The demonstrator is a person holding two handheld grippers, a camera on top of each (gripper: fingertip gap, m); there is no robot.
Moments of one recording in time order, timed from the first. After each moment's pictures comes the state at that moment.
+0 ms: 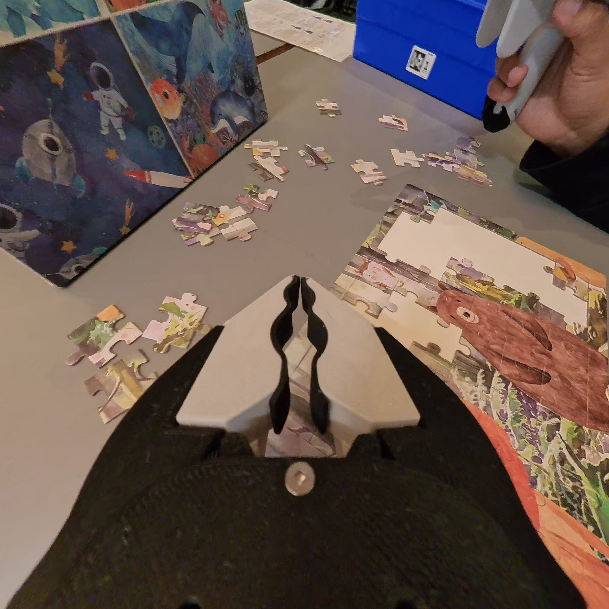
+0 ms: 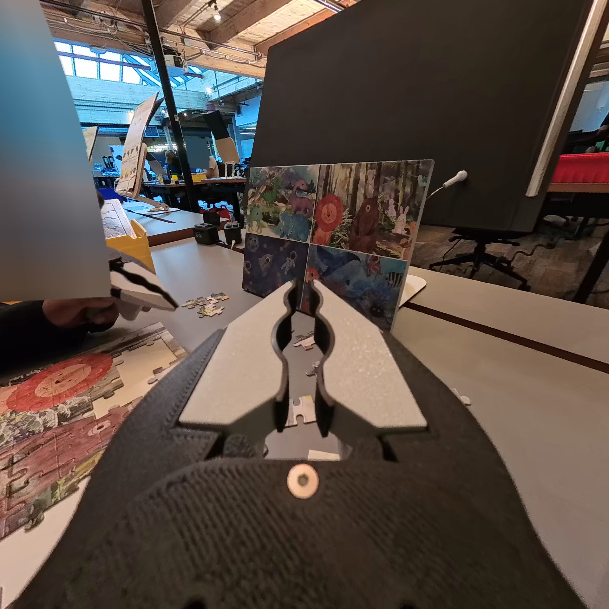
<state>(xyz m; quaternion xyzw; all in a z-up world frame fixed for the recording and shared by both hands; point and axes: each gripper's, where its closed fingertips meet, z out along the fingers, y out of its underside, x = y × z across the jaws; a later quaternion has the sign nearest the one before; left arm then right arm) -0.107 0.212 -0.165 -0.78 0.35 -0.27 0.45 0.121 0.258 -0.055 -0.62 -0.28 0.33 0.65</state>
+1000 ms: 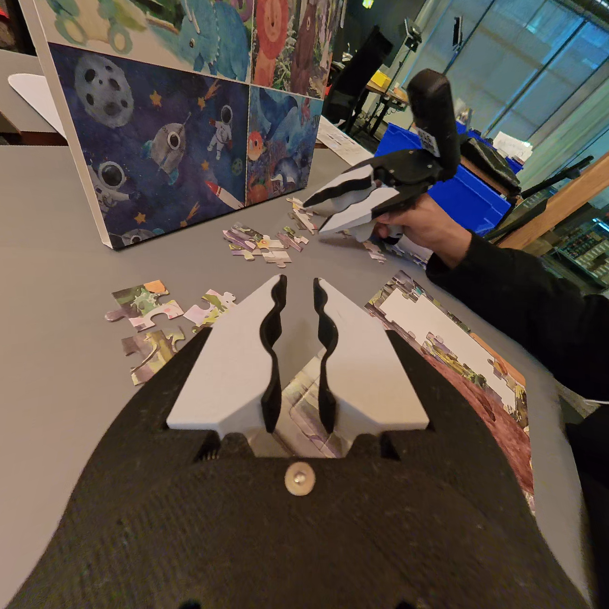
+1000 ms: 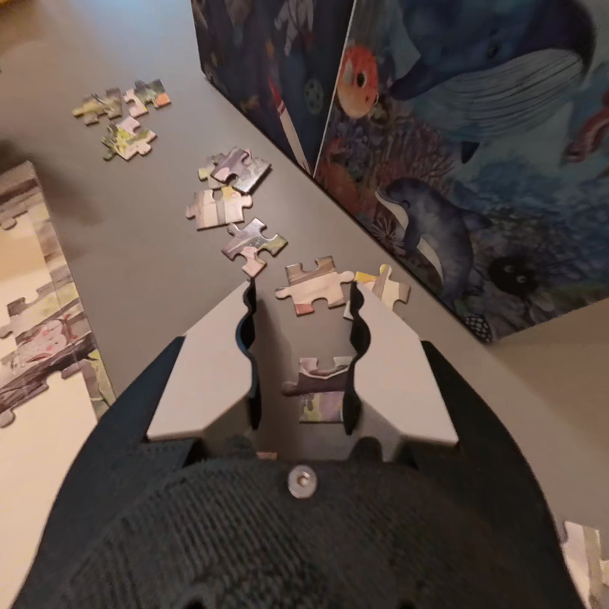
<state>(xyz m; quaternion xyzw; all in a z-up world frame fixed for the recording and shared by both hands) -0.146 0.236 -0.143 -0.77 0.18 -0.39 0.48 0.004 0.341 -0.205 -0.78 -0.46 0.25 0.34</state>
